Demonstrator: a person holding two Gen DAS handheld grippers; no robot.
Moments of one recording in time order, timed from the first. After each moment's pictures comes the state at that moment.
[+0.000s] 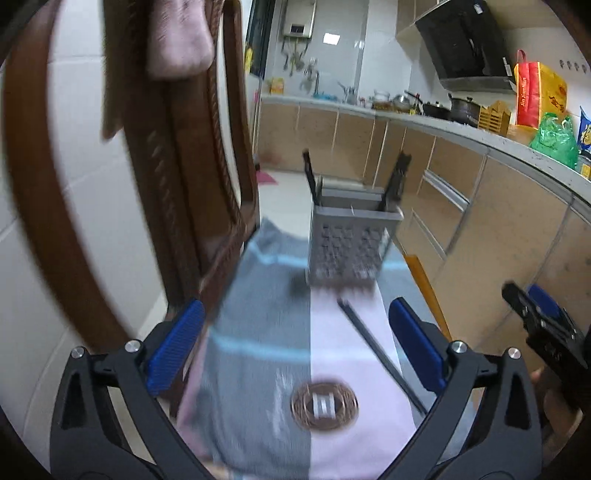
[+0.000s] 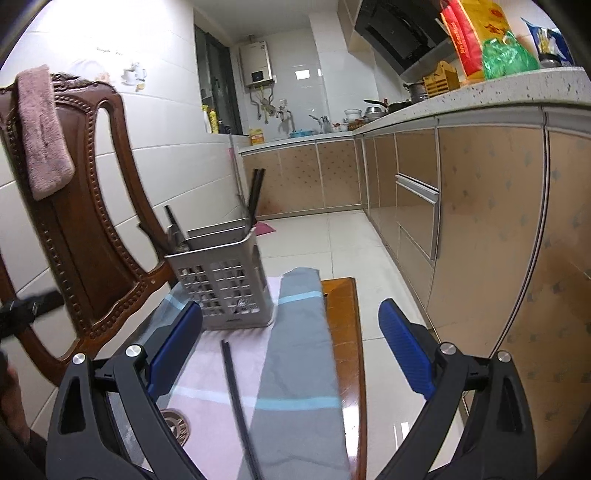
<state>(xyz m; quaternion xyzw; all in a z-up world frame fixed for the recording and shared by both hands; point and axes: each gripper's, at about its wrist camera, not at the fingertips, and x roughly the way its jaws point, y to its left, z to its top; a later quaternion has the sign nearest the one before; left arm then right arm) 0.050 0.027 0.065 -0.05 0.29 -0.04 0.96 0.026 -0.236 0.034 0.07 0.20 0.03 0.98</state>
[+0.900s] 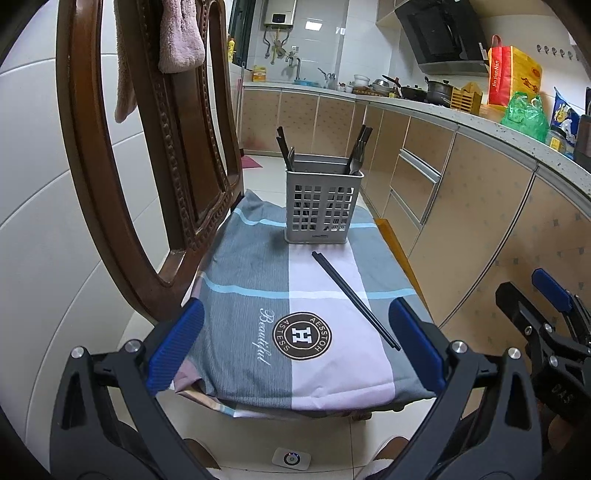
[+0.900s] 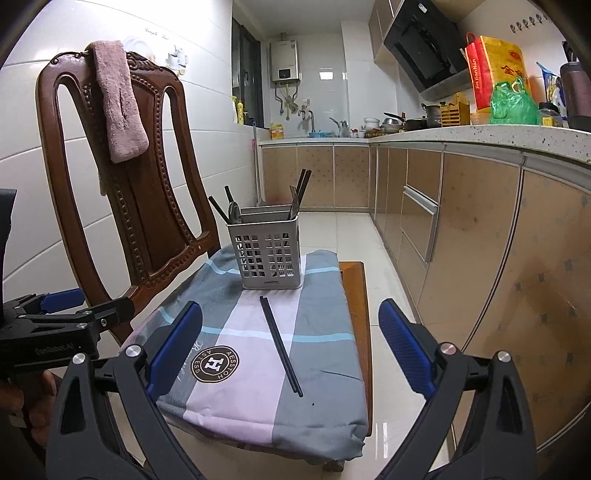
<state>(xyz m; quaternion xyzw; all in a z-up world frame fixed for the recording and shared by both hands) -0.027 0.017 0.069 -0.03 0.31 -0.07 0.95 -0.087 -0.183 0.058 0.02 0.21 0.03 0.98</state>
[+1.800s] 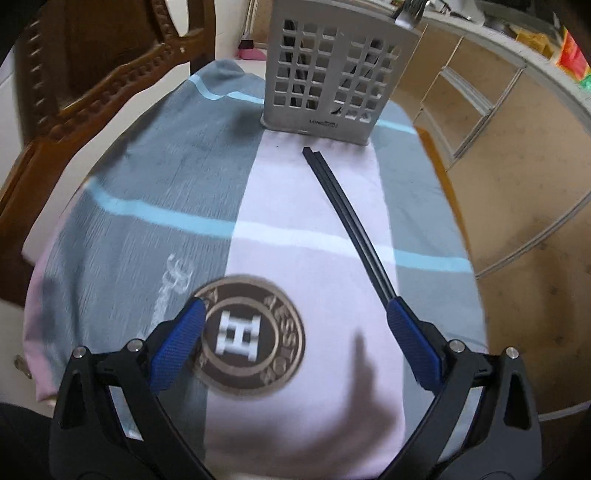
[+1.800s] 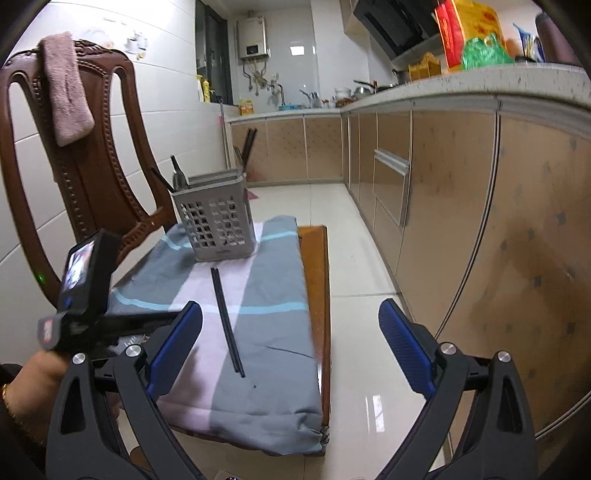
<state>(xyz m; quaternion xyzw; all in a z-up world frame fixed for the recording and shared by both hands) 0.130 -0.050 -0.077 -0.07 0.50 -0.04 0.86 -0.055 -0.244 0.002 0.05 0.27 -0.01 0.96</state>
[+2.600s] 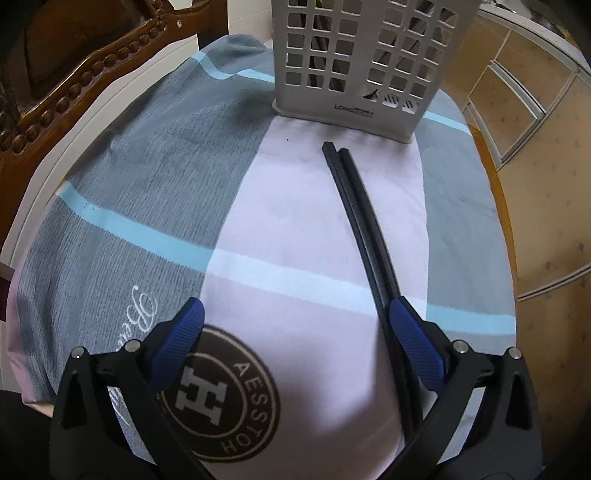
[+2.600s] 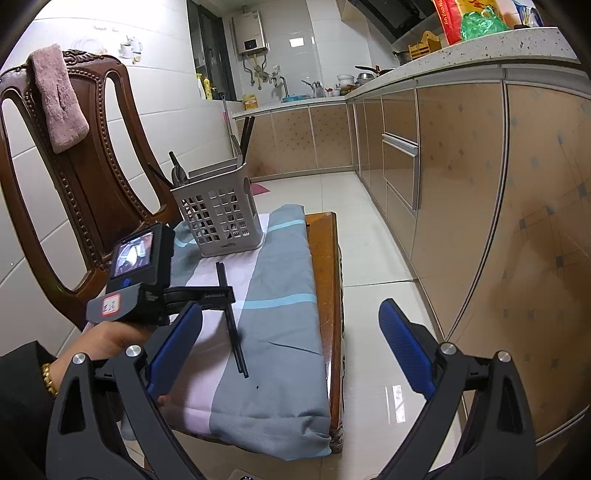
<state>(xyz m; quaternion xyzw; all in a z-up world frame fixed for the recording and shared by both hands) 0.182 -0.071 -0.102 -0.08 0.54 0.04 0.83 -0.048 -0.256 -0.005 0.08 0.27 0.01 0.96</state>
